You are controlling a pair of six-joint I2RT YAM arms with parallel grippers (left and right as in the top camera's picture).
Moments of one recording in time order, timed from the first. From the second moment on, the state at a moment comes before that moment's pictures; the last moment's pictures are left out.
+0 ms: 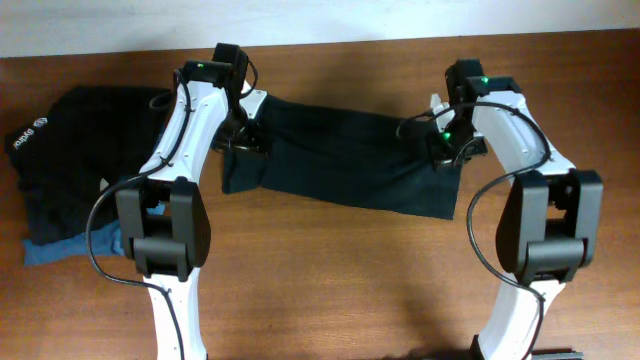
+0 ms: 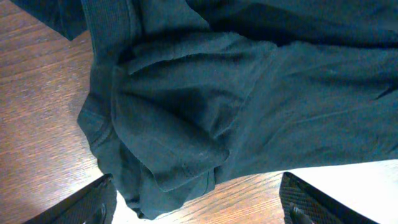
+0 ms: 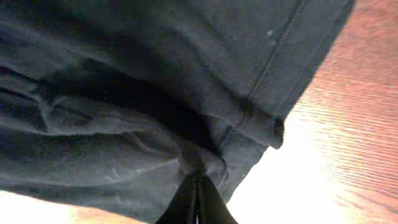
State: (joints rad) left arm -0.18 2.28 2.04 -1.25 0.12 0.11; right arm 0.01 2.08 1.67 -1.11 -0.02 -0.13
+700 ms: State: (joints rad) left arm -0.18 2.28 2.03 -1.23 0.12 0.11; right arm 0.01 2.06 1.67 -1.13 -0.02 -0.13
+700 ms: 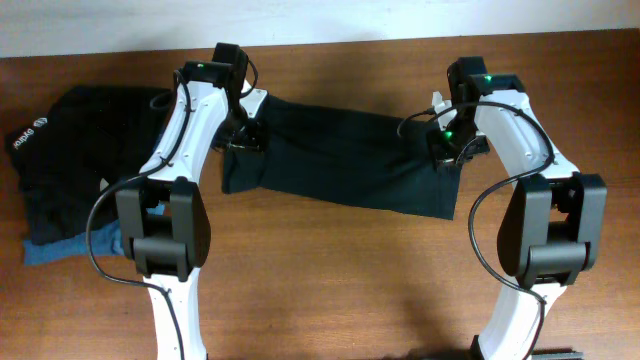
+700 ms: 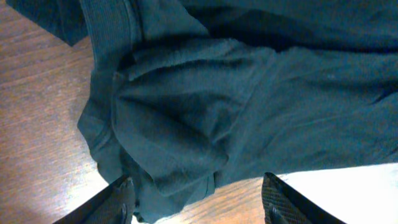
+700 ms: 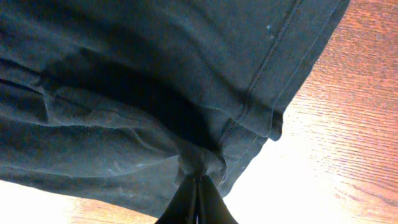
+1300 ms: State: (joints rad) left arm -0.18 2.35 2.00 -1.18 0.12 0.11; right arm 0.01 2.06 1.67 -1.13 -0.02 -0.13
